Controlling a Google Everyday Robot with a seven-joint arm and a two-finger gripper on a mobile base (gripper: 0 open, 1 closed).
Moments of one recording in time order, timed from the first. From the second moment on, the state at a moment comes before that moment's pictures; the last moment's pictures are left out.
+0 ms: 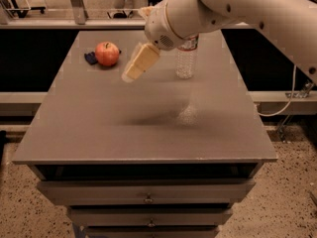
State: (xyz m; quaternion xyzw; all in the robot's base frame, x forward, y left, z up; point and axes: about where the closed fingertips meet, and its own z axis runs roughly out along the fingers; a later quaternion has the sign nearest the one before) arm 0.622 0.042 0.964 -0.62 0.64 0.12 0.45
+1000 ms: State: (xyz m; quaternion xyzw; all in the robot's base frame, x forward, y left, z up) arm 0.498 -0.033 0.932 -0.56 0.59 0.22 0.54
